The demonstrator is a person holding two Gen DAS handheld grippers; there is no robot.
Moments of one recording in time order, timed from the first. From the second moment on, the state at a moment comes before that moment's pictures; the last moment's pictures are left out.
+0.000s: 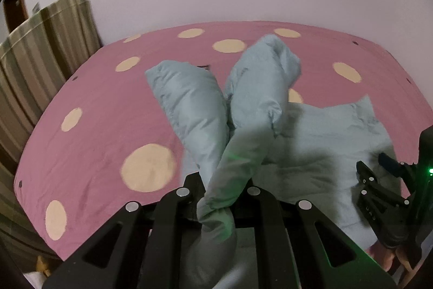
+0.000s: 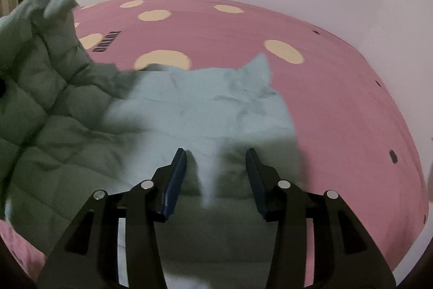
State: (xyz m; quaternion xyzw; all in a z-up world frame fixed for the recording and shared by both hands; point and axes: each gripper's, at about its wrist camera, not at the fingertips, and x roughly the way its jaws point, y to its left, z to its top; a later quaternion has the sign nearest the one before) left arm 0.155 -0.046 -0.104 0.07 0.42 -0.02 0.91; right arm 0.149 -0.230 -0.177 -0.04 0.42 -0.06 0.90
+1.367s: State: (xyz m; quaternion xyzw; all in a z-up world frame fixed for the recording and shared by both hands) left arm 0.083 -0.222 -0.127 0.12 0.39 -0.13 0.90; right arm 0.103 -0.366 -0.182 0.00 0.42 -0.15 0.90
